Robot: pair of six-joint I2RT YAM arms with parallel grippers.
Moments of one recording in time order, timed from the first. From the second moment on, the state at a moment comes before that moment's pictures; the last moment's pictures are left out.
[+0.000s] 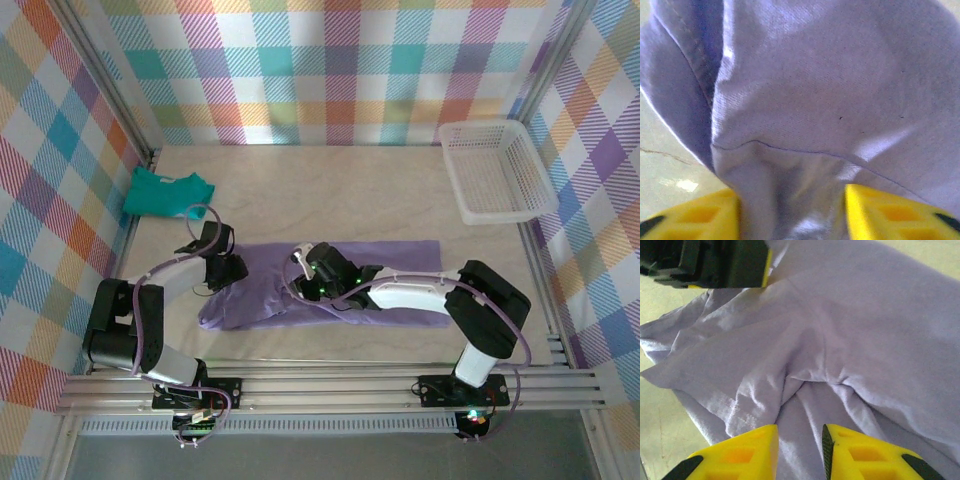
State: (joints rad) left arm -0.17 1.48 0.71 -0.41 -0.02 -0.60; right arm 1.00 1.69 0.94 0.02 -0.06 0.33
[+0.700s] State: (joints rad) left arm -0.15 1.33 0.73 -0.44 0.05 -0.62; right arm 0.91 1.43 0.81 -0.10 0.03 0.30
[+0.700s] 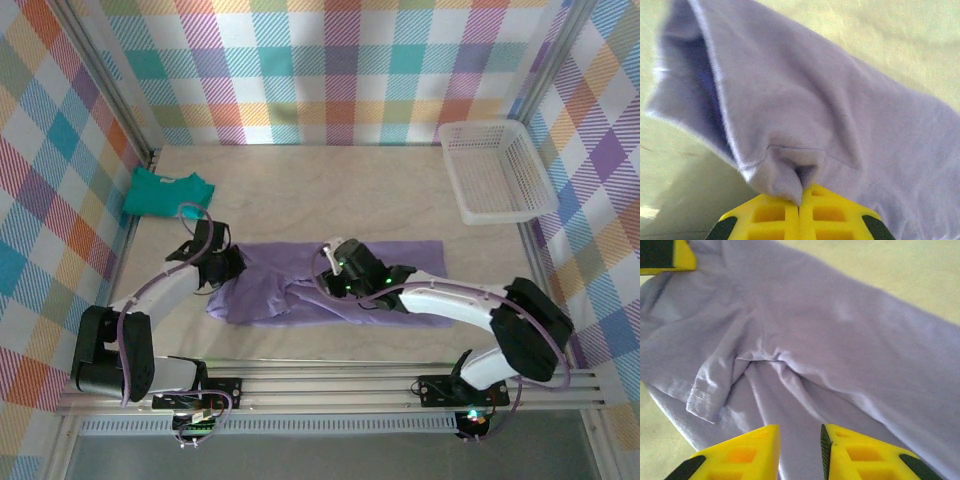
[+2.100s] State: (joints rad) left arm -0.82 2.01 1.79 -1.03 -0.20 -0.71; right arm 0.54 0.92 0.62 -0.40 0.05 0.32
